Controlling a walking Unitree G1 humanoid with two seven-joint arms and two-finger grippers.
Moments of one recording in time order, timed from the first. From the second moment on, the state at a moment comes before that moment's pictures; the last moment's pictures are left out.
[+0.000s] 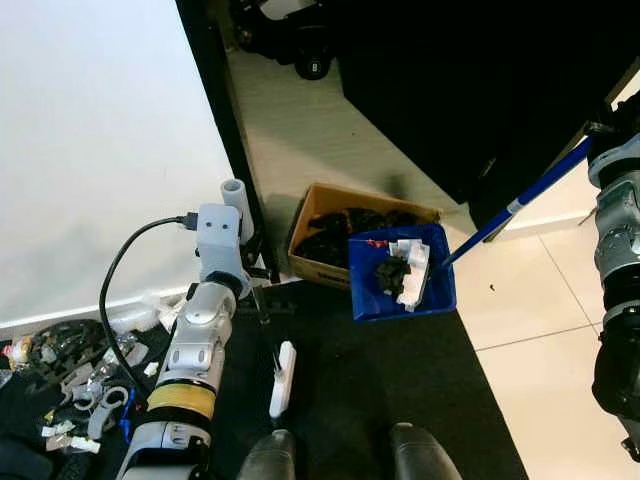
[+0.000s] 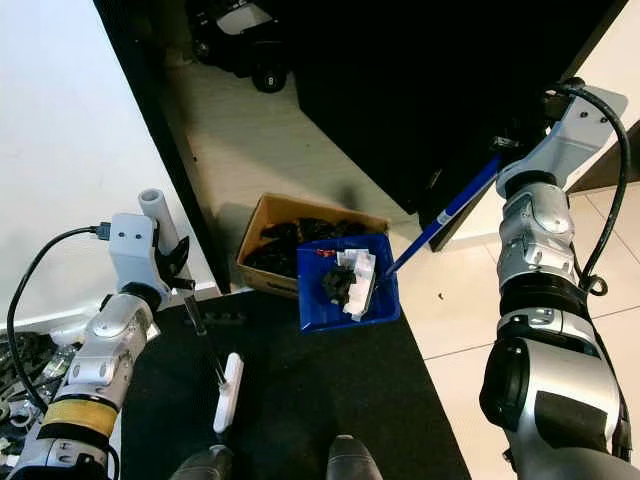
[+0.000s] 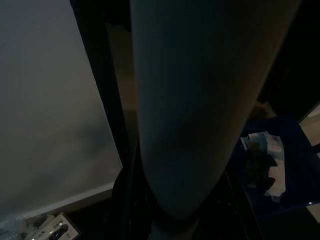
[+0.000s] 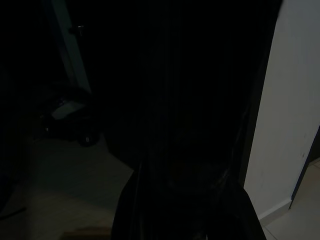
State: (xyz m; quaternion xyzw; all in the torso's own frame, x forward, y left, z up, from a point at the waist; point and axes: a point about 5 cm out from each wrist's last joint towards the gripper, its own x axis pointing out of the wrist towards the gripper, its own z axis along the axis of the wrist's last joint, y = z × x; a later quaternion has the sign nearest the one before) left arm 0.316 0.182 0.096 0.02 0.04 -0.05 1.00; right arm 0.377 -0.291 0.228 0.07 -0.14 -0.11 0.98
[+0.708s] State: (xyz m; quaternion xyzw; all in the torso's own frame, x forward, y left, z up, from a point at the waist) left arm 0.316 0.182 0.096 0.02 0.04 -0.05 1.00; right arm 0.378 -0.288 0.227 0.07 -0.14 -0.11 0.98
